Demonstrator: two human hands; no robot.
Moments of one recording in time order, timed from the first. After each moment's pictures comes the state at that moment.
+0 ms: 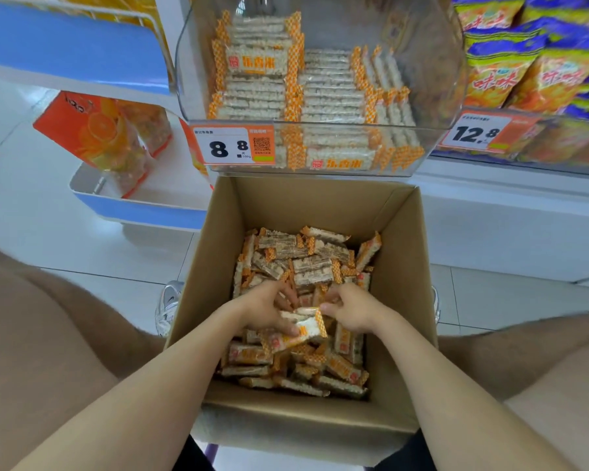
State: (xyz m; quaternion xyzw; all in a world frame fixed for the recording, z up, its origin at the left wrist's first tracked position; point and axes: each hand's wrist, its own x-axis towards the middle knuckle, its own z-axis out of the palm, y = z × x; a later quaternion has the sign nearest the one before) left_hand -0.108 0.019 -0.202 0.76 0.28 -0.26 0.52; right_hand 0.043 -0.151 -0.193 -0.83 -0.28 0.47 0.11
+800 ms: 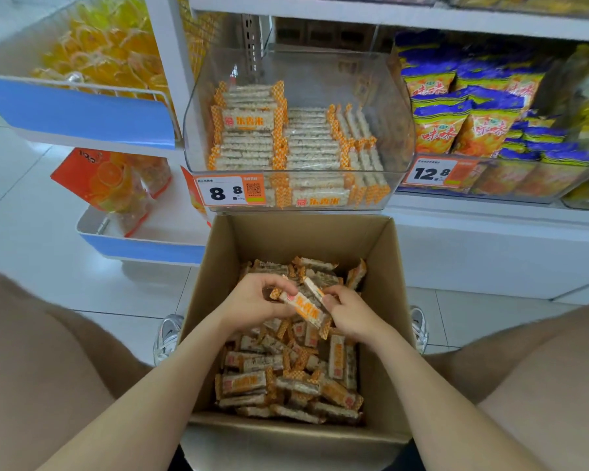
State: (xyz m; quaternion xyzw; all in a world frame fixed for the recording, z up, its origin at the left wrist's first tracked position) left_hand -0.103 0.023 -0.133 0.75 0.26 -0.02 0.61; right_hand 0.043 -0.153 -0.150 -0.85 -0.22 0.39 0.29
